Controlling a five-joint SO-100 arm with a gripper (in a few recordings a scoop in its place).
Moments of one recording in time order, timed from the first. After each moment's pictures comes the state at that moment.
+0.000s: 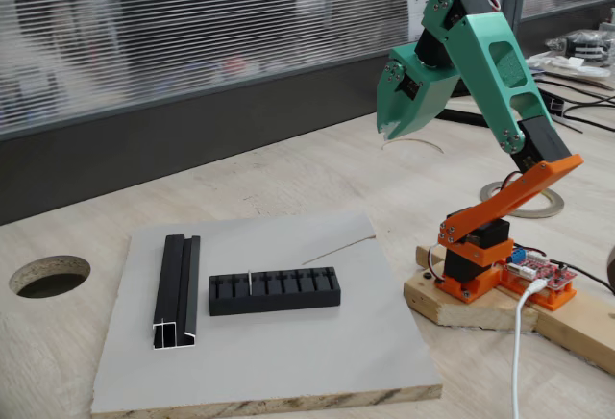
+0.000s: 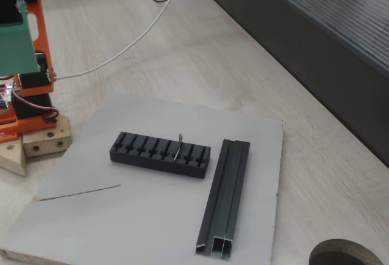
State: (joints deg) arm 41.9 128.1 82.4 110.6 93.9
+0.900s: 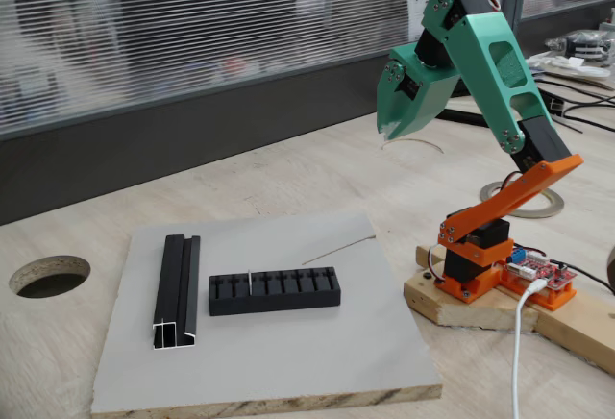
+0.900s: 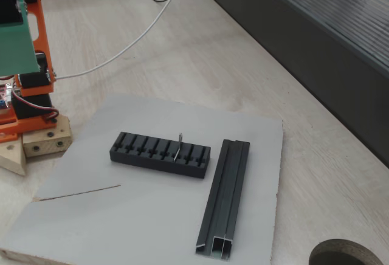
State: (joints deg) arm 41.9 128.1 82.4 110.6 93.9
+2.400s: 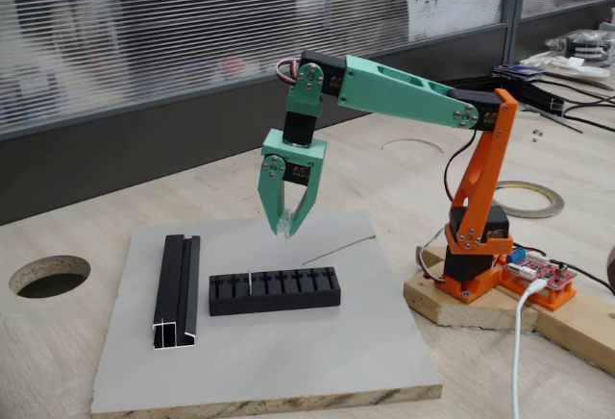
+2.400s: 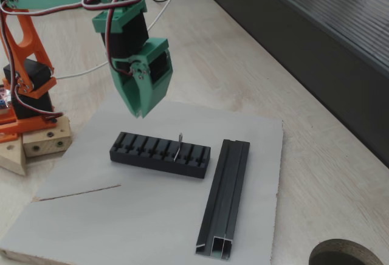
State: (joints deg) arm -10.3 94.8 82.4 89.6 103.5
